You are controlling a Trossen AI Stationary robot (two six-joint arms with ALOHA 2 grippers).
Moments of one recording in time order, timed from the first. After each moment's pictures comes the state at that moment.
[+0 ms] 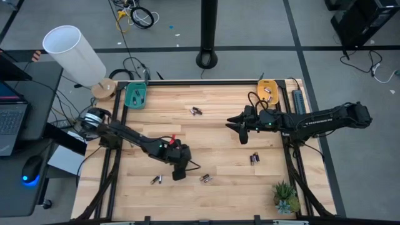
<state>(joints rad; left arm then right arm) -0.31 1.74 0.94 -0.29 -0.12 -0.47 -0.04 1.00 0.44 0.27 0.16 0.45</state>
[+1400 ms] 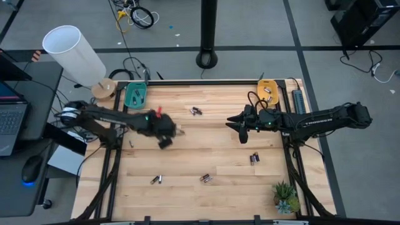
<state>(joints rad) -0.02 1.42 0.94 -0.94 -0.39 -0.53 -0.05 1.00 0.44 0.26 0.16 0.43</state>
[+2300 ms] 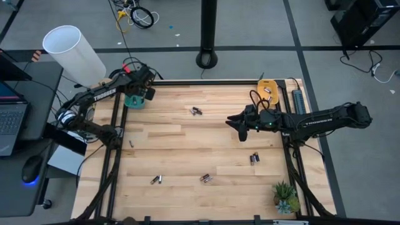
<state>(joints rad) 0.87 1.36 0.94 -0.81 -0.53 -0.28 -0.04 1.00 0.44 0.28 0.22 0.55</state>
